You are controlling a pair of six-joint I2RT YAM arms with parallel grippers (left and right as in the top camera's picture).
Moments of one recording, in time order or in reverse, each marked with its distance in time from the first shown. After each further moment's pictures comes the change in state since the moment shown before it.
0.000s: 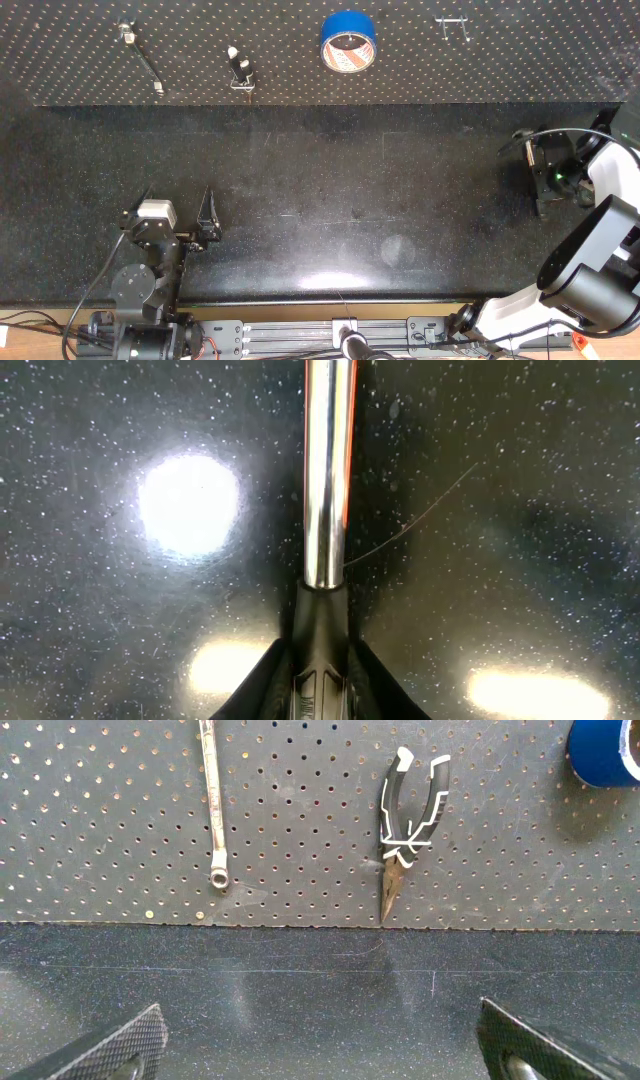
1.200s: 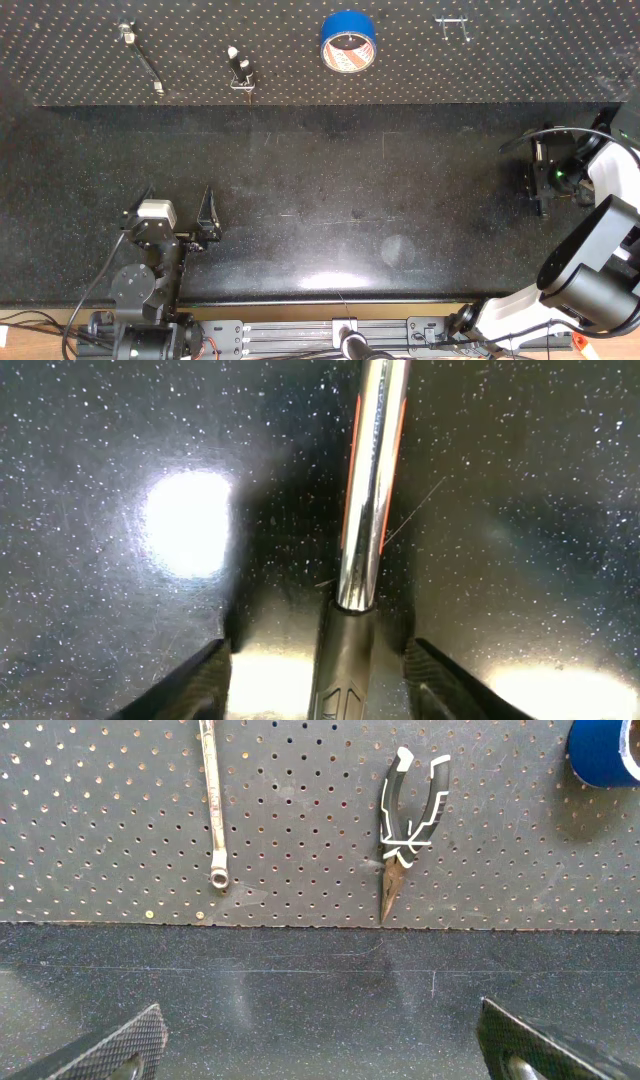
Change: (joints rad) left arm 0.000 0.000 0.000 0.000 0.000 0.000; right arm 0.000 0.000 0.000 0.026 -0.009 0.075
